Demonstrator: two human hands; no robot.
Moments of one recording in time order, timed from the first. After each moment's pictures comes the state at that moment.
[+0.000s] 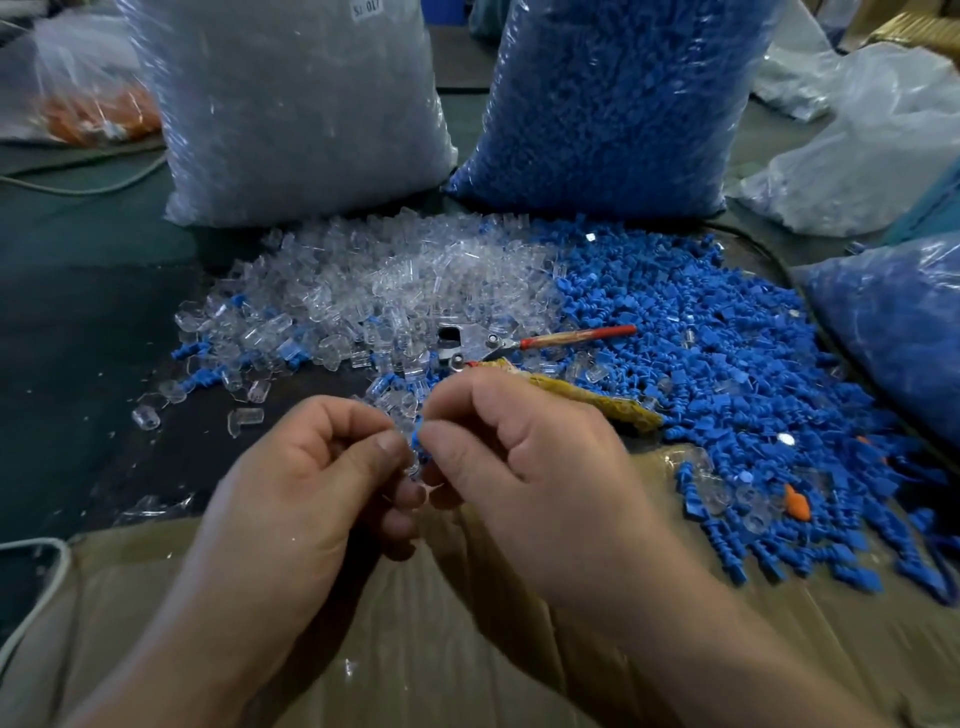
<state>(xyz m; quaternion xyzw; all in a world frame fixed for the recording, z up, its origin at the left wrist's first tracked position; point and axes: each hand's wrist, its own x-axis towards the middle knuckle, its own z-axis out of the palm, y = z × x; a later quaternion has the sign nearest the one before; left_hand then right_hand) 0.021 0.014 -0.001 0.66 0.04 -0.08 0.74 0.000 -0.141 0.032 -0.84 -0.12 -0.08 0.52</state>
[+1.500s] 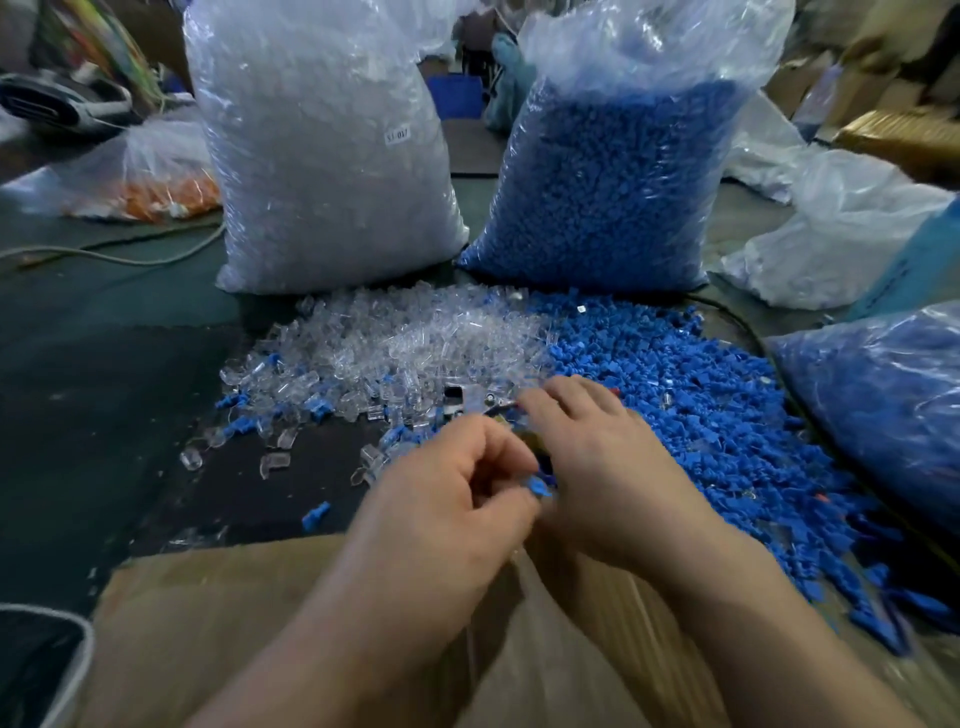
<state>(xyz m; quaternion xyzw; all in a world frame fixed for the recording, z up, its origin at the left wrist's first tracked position) 0.007 -0.036 0.056 0.81 -0.14 -0.10 0.56 0.030 -0.195 0.041 -0.99 -0.09 -0.02 0.08</state>
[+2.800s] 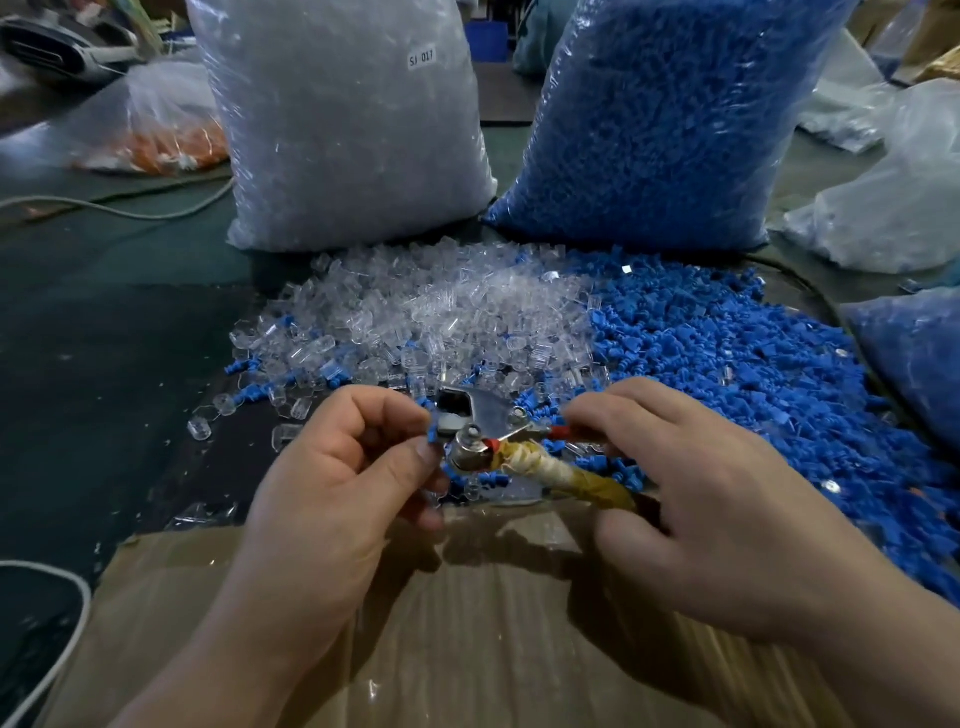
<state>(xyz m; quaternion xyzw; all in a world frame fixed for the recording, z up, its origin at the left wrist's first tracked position) 0.026 0.018 0.001 0.67 -0.04 -0.01 0.74 0.004 -0.212 0.050 -0.97 -0.16 -0.02 0.16</state>
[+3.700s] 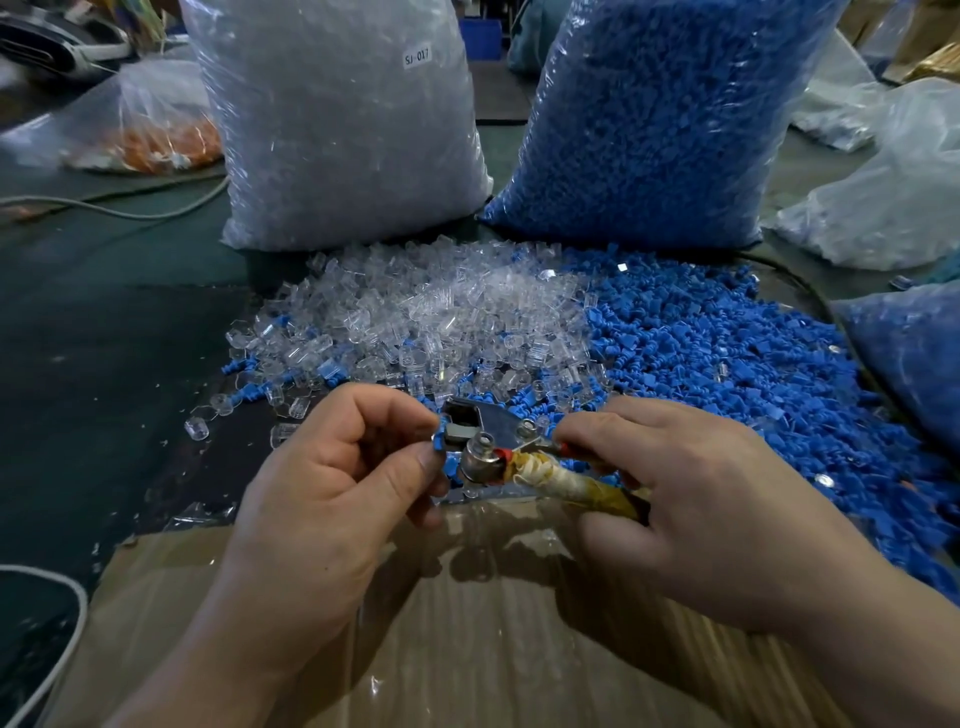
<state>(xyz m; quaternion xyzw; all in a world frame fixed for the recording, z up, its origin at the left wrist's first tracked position) 0.019 0.015 0.020 0.70 -0.09 0.02 0.70 0.002 -0.210 0.056 -0.97 -0.17 -0.02 0.15</state>
